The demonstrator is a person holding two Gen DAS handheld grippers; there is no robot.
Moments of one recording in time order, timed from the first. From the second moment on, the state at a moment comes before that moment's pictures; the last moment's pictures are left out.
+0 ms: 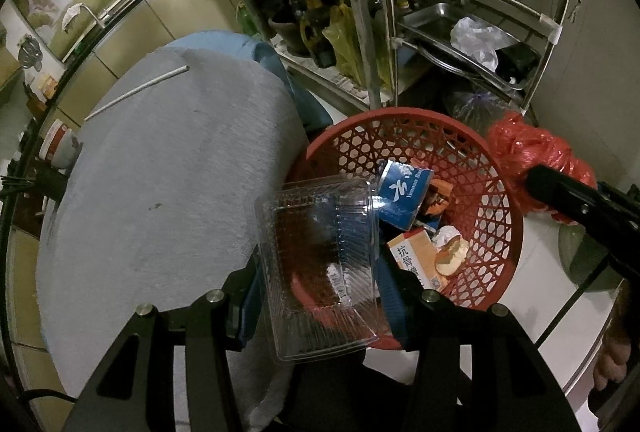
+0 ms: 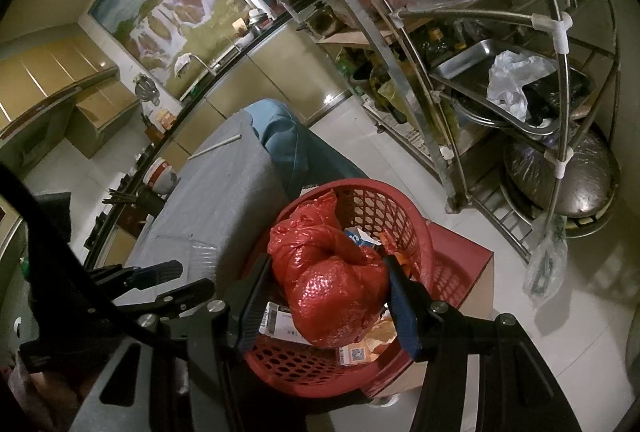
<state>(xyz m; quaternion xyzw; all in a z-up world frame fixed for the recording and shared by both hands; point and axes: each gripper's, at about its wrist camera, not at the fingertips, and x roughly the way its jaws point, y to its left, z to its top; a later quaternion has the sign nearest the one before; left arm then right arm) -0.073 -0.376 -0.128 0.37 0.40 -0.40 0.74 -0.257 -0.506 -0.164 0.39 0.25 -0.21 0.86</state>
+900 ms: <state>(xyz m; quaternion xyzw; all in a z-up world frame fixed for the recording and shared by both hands) -0.062 -0.380 -0.143 0.36 0.42 -0.40 0.73 -0.243 -0.506 -0.175 0.40 0.27 -0.20 0.85</state>
